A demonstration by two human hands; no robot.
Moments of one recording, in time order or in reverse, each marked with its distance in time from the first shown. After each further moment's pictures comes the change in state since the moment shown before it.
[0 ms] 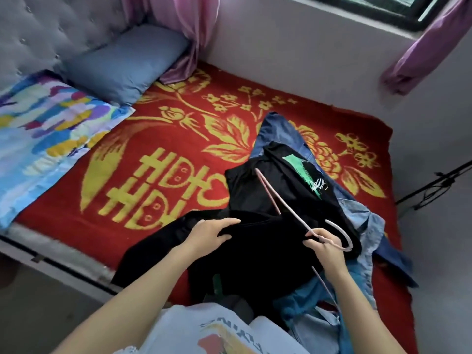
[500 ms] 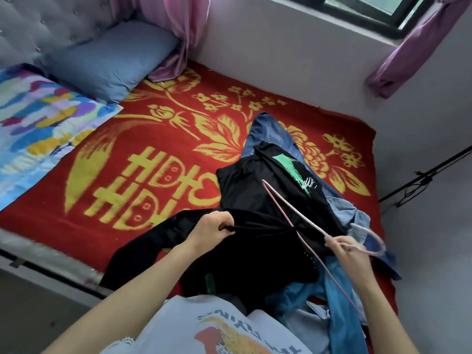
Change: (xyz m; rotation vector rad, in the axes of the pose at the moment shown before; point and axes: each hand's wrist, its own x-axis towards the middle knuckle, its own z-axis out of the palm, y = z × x) left_hand 0.002 0.017 0.002 -0.307 0.218 0.157; right_hand -0.027 -0.014 -0.054 -0.222 0.075 -0.173
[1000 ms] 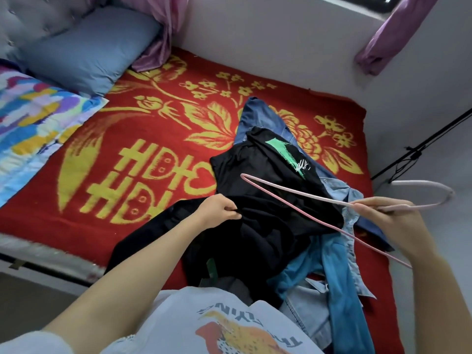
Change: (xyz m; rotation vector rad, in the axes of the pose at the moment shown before) left_hand 0.026 0.011 0.002 0.164 -0.314 -0.157; right_hand -0.024 -0.072 -0.074 0.066 -0.086 -0.135
